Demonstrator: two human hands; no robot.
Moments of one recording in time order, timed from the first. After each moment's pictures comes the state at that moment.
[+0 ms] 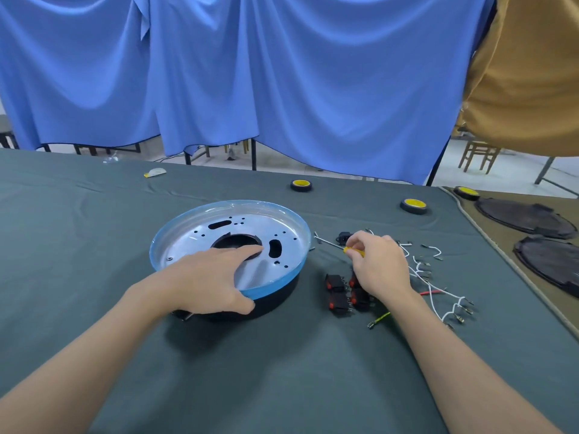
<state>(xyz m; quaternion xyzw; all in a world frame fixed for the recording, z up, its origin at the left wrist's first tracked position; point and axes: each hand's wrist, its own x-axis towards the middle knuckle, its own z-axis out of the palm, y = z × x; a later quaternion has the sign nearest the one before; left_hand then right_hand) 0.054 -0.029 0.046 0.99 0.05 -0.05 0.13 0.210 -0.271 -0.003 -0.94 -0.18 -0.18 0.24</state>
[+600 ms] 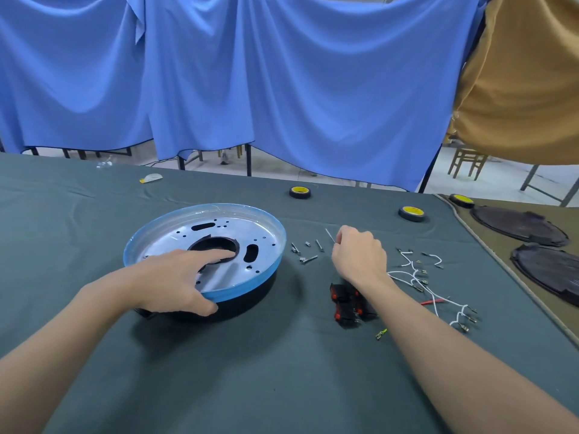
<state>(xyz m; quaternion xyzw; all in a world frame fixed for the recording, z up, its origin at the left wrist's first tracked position) 0.048 0.030 0.052 0.99 0.05 -0.07 0.14 0.219 -0.222 0.017 -0.97 -0.10 -0.14 0.17</state>
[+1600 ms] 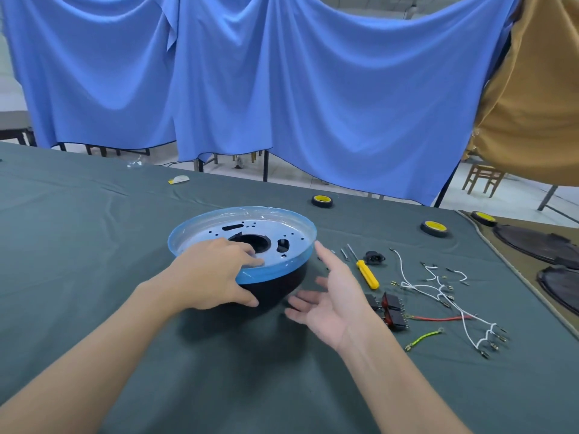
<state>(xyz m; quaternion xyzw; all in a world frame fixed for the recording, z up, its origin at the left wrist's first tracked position) 0.041 0.023 0.060 1.00 -0.01 0.02 -0.02 0.098 -0.162 0.044 -0.46 0.12 0.32 0.82</state>
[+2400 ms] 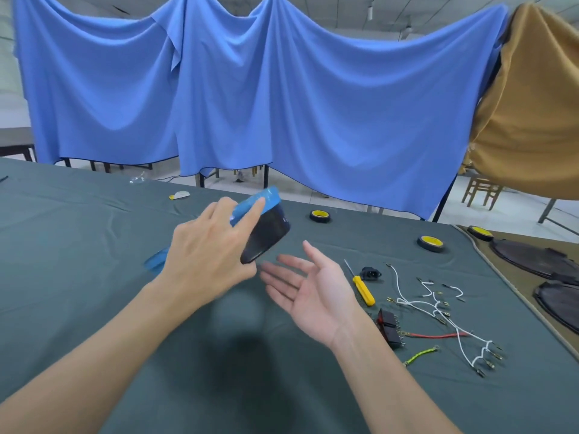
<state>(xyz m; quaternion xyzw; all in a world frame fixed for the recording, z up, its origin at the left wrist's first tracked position) 0.034 -0.004 0.094 0.91 0.06 0.41 -0.10 0.111 -0.155 0.057 -0.45 -0.06 0.37 0.81</state>
